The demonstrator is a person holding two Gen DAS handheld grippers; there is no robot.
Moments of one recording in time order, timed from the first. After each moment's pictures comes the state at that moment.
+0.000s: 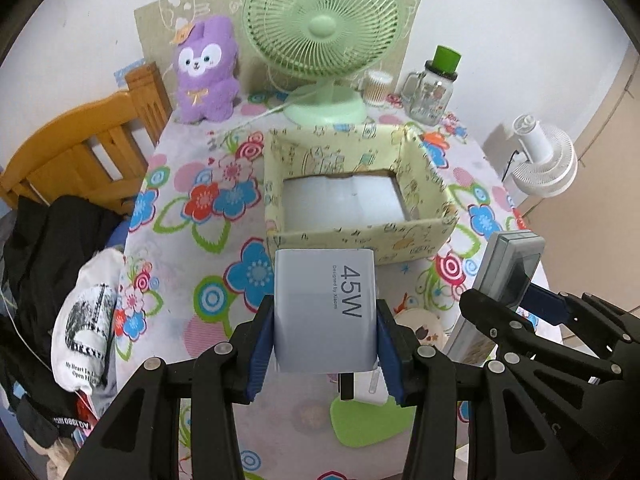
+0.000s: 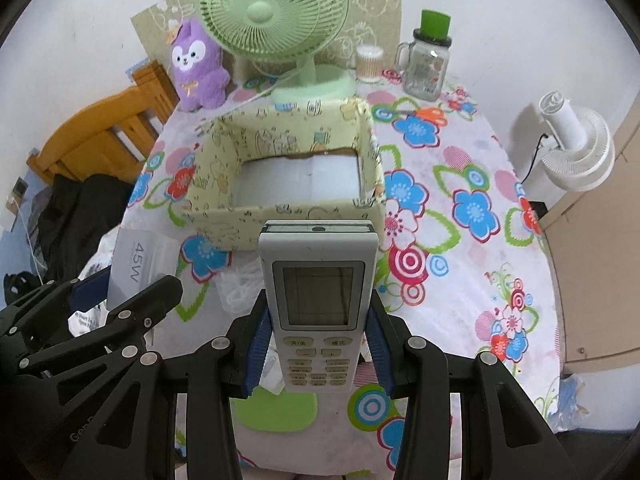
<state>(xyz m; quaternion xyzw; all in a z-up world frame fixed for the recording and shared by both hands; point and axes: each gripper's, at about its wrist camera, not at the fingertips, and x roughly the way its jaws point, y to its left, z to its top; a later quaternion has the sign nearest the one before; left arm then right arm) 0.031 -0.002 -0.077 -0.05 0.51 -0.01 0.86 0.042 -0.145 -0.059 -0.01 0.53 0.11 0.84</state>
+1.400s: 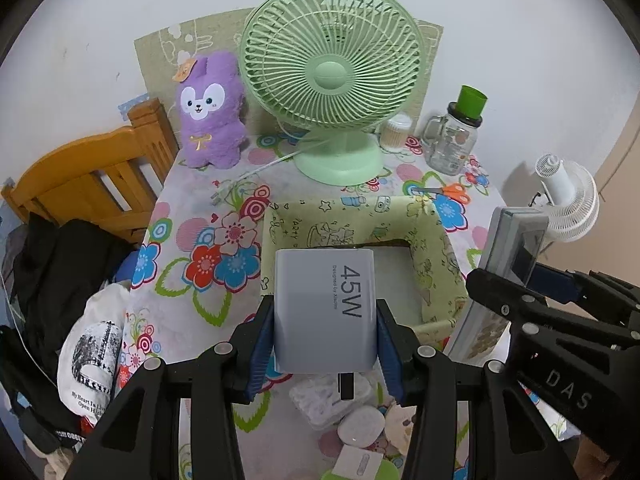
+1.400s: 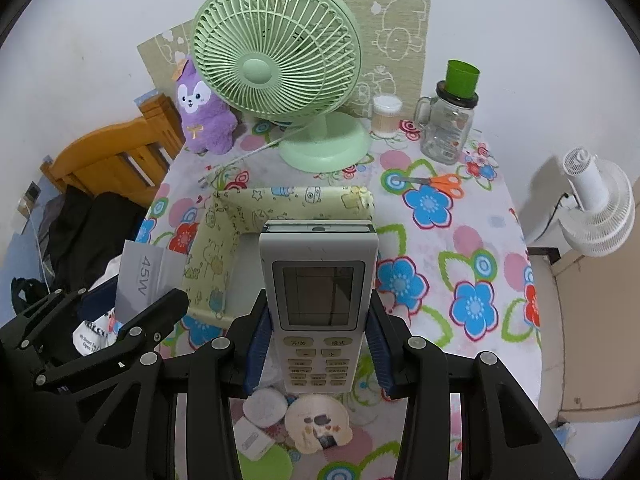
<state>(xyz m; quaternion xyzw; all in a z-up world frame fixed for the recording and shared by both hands) 0.103 -0.009 -0.065 -0.05 0.48 0.04 0.87 0.141 -0.153 -0.034 -0.02 0.50 0.17 0.85</state>
